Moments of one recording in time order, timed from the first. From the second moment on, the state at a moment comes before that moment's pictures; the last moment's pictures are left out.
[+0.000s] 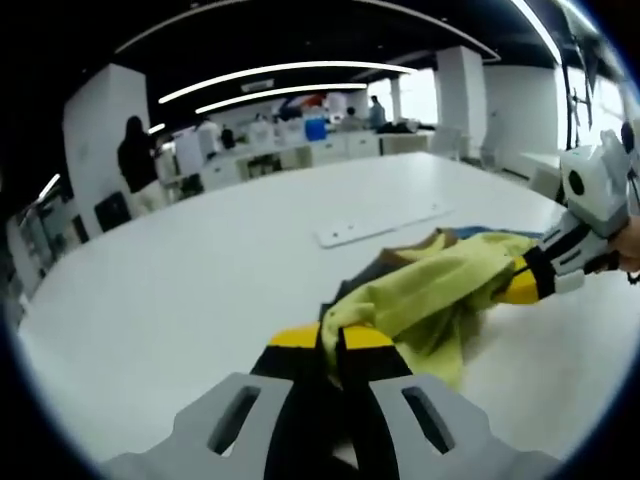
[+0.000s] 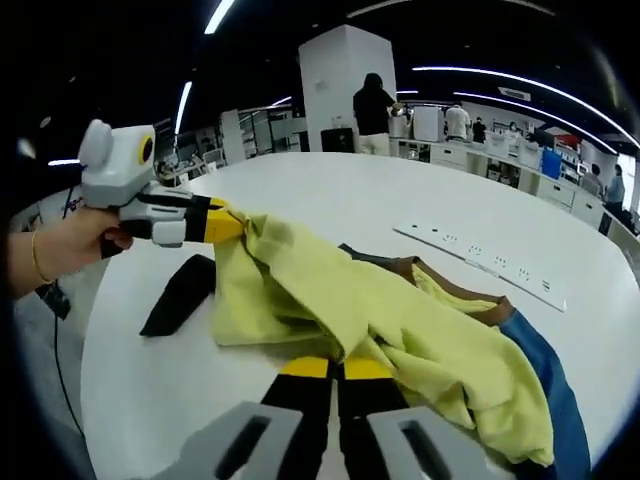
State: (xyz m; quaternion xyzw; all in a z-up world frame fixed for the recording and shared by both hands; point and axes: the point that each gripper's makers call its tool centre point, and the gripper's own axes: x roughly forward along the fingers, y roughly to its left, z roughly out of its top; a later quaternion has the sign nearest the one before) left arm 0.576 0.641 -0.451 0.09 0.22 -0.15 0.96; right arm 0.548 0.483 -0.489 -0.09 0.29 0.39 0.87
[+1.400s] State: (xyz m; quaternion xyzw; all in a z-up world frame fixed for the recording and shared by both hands) left arm 0.426 0.598 -0.436 0.11 0.23 -0.28 0.92; right arm 0.380 0.407 -0.459 -0.14 0.33 0.47 0.81
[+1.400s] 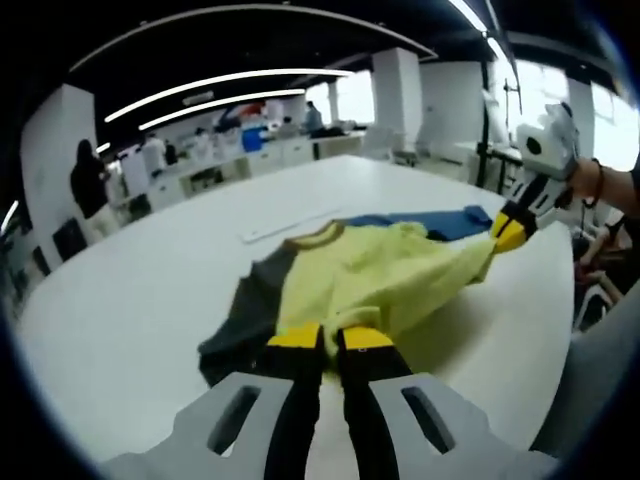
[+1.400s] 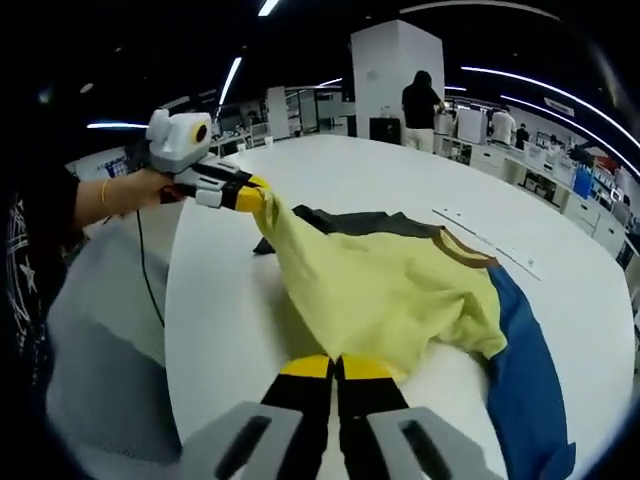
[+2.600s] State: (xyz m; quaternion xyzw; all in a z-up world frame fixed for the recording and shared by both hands) left arm 0.347 0.610 -0.519 0.12 0.38 -0.27 0.88; right arm 0.329 0.402 -0.523 -0.10 0.39 0.42 0.81
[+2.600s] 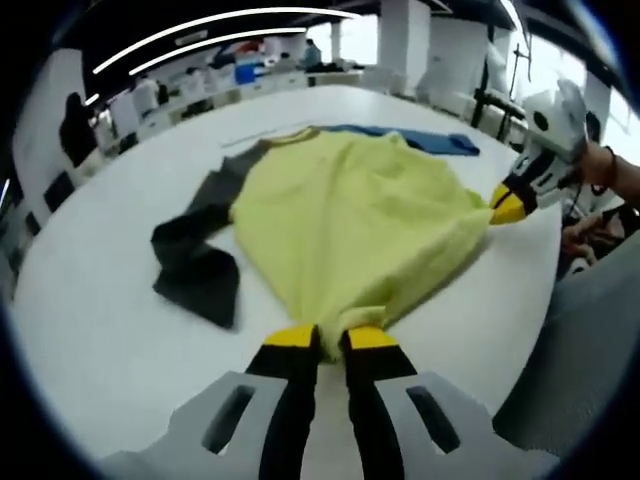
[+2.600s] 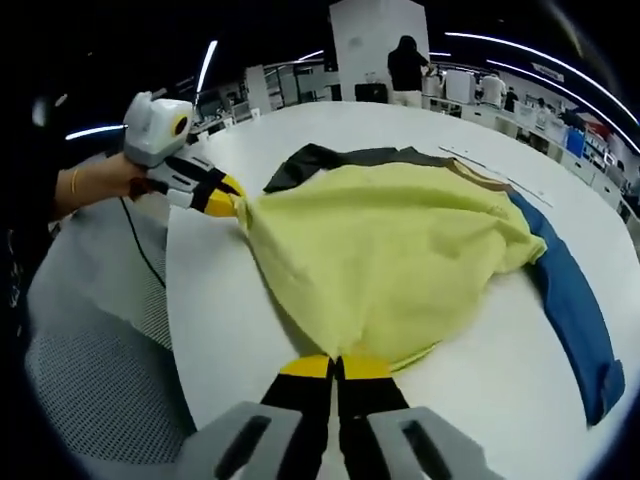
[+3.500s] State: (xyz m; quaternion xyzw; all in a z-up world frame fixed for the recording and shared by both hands) left arm 0.348 0.624 -0.480 0.03 0.32 -0.21 0.92; right arm 0.379 0.362 -0.528 0.02 0.43 0.27 0.86
